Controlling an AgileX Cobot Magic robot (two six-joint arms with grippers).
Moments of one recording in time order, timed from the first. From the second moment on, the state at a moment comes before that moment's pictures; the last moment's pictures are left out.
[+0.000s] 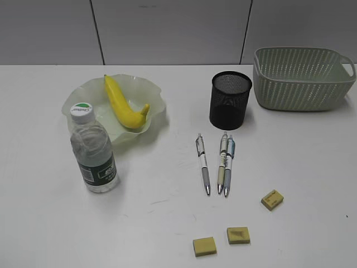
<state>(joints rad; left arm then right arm) -0.47 0.05 -0.54 0.06 1.05 -0.10 0.03 0.12 -0.52 0.18 1.02 -0.21</state>
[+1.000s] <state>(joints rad) -0.17 -0.01 -0.54 0.06 1.06 -0.10 0.41 1.97 -1.22 0.12 0.64 0.27</state>
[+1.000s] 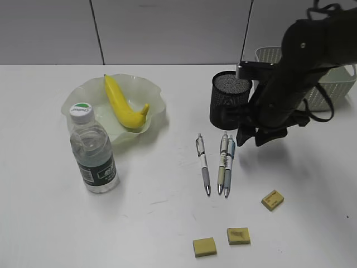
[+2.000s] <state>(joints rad) -0.17 -0.01 -0.54 0.06 1.06 -0.10 0.45 2.17 -1.40 0.09 0.73 0.41</state>
